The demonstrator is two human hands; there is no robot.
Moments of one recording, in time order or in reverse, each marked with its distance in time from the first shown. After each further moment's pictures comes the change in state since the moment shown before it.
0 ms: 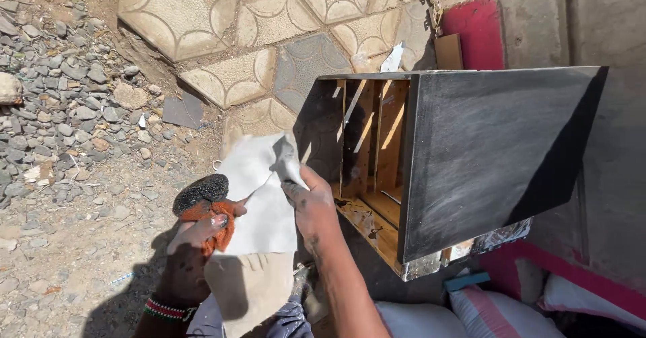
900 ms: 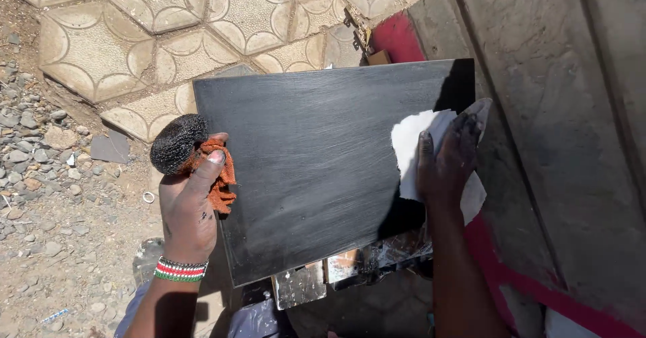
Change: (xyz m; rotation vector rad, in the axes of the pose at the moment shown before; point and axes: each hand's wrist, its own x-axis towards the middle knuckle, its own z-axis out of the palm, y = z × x) left_hand 0.117 -0.050 0.390 0.203 0.300 0.440; right_hand 0.086 -0.189 -0.566 -1.197 0.795 -0.965
